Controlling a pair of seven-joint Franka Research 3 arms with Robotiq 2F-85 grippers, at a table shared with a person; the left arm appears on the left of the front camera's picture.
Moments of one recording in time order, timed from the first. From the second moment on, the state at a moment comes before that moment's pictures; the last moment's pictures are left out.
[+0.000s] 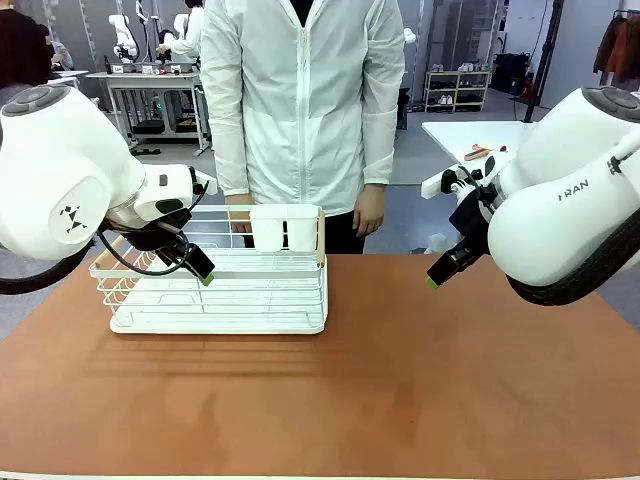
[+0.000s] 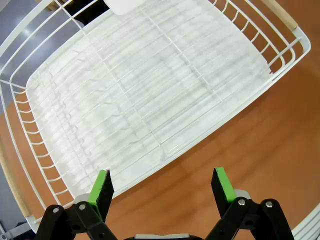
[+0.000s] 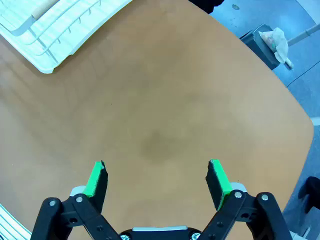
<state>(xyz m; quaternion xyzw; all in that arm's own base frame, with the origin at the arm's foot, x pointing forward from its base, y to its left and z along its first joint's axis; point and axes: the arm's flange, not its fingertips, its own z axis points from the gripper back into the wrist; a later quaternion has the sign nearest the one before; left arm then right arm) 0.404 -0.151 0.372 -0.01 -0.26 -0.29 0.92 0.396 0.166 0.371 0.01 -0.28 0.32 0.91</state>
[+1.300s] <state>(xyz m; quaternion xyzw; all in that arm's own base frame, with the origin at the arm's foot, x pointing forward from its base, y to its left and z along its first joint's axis) 0.399 -0.153 0.410 -0.14 -0.24 -0.29 0.91 0.408 0.130 0.452 0.17 -0.26 0.25 0.92</state>
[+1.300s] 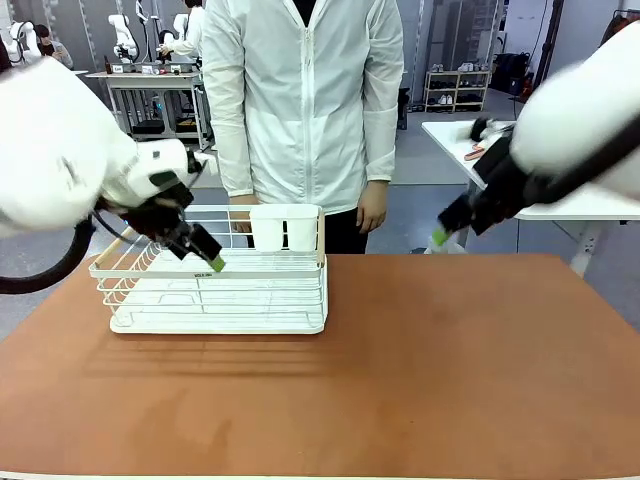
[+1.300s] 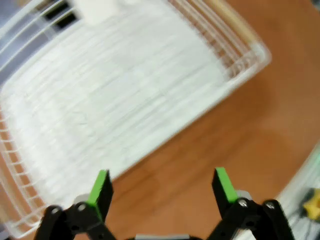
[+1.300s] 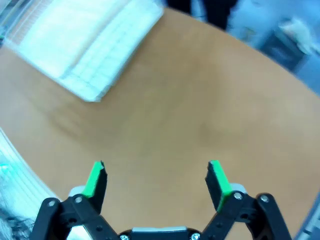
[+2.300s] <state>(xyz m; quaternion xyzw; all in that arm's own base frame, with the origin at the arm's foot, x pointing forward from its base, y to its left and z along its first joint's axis) 0.317 0.238 0.495 -0.45 -0.29 0.10 0.84 0.379 -0.229 0.410 0.56 -0.15 -0.07 0.81</state>
